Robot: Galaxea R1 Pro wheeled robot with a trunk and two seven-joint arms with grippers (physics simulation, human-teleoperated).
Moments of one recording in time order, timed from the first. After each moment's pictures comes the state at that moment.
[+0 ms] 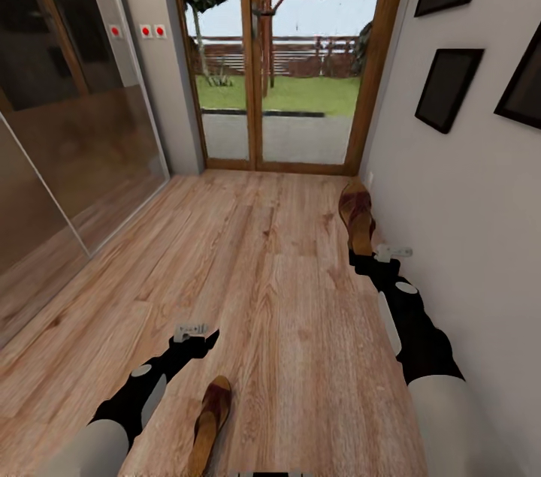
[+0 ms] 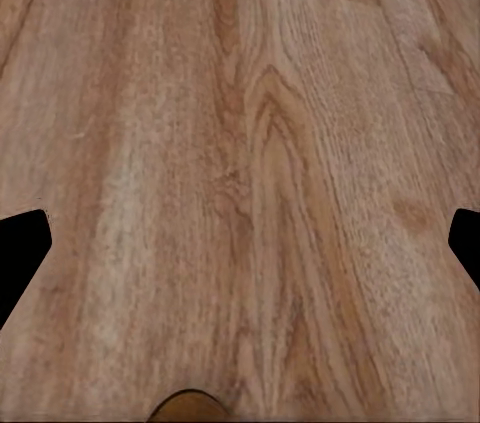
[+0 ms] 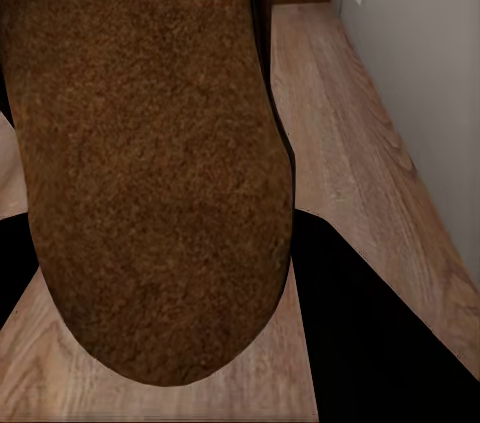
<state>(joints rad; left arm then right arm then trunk) -0.63 0.00 0.19 -0.46 -0.03 -0.10 -0.38 -0.71 0.03 -0.14 -1.09 0.04 0.30 -0.02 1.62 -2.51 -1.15</state>
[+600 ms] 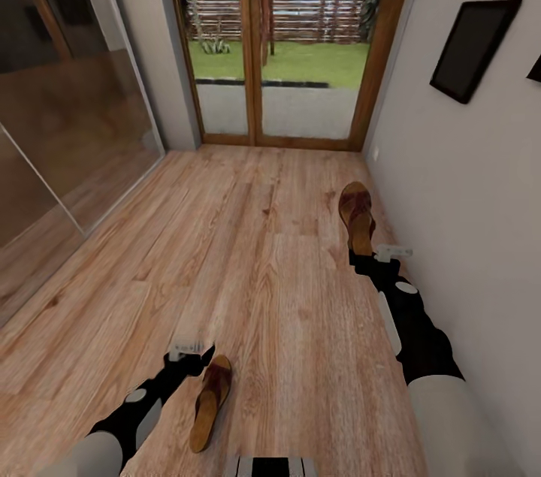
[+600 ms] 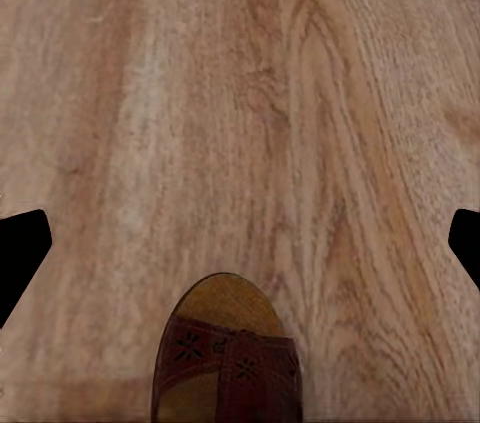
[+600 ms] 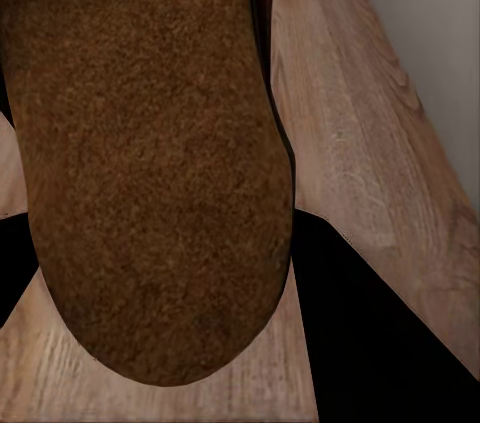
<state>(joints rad) -0.63 0.03 0.18 -0.28 -0.04 -0.32 -0.37 -0.71 0.03 -0.14 -1.09 0.04 0.30 -0.02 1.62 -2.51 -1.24</state>
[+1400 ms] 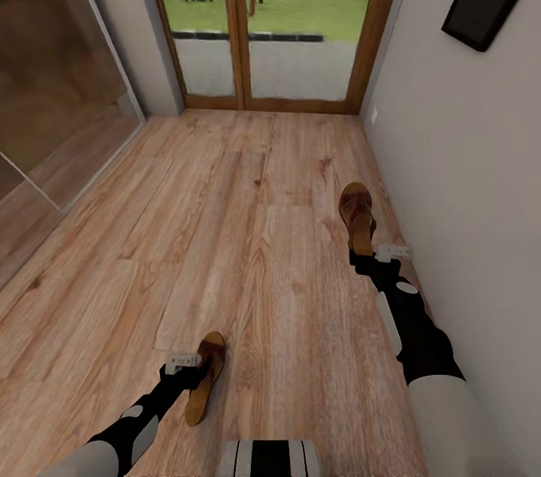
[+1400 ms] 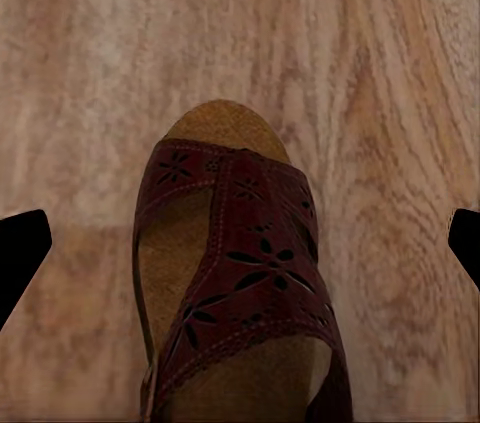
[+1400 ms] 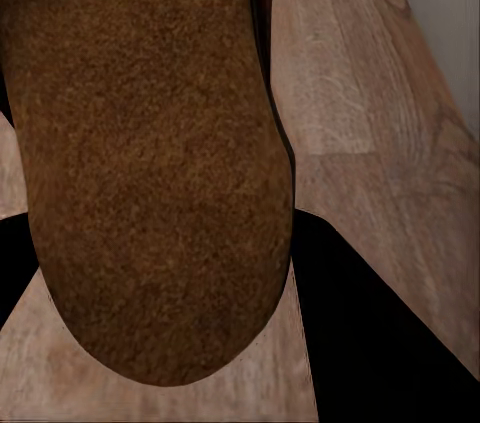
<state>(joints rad) -0.63 0.04 0.18 -0.16 -0.04 -0.43 -0.35 -0.71 0.03 -0.14 -1.09 0.04 0.30 -0.02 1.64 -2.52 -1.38</state>
